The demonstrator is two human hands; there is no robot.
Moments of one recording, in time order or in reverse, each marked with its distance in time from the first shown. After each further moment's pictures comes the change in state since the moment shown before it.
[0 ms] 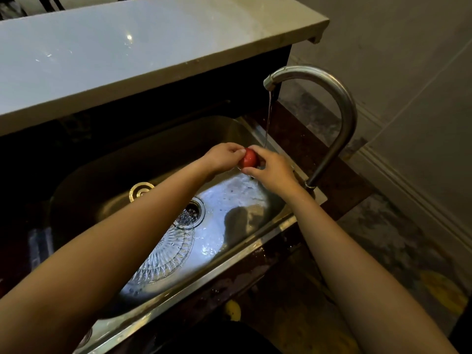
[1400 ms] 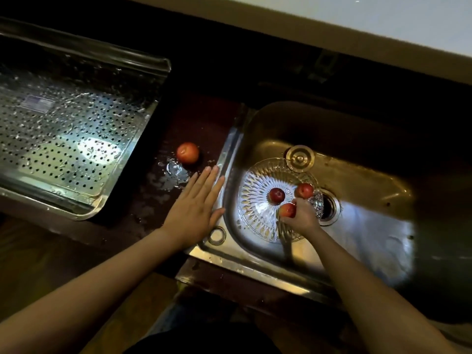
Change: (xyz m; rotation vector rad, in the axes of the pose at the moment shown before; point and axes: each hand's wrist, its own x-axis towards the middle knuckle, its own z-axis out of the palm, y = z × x) left_hand -0.287 -0.277 -0.048 0.795 0.458 -0.409; right_hand -0.004 -0.021 0.297 -0.468 -0.696 -0.136
